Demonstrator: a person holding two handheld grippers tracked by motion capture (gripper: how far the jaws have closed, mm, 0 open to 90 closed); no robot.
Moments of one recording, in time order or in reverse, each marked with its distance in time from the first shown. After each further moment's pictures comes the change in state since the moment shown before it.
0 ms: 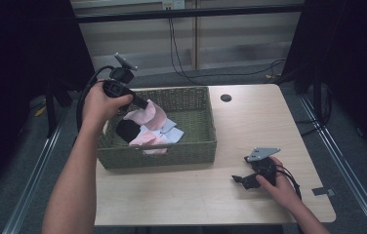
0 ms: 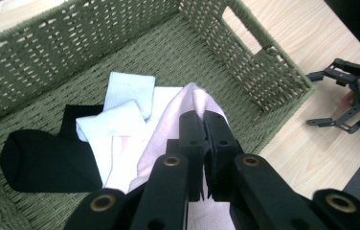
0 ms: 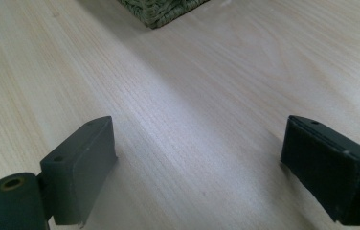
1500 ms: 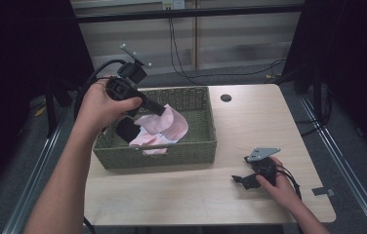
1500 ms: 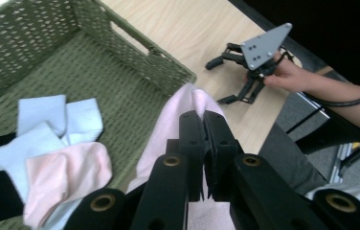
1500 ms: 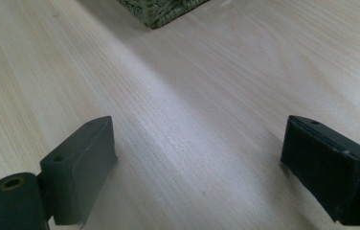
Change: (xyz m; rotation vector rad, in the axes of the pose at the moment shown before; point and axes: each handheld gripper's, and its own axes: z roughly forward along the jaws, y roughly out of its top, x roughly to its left) left arm -0.085 0.002 -0.040 0.010 -0.191 0.189; right arm 0.000 0.000 0.000 0.001 0.000 0.001
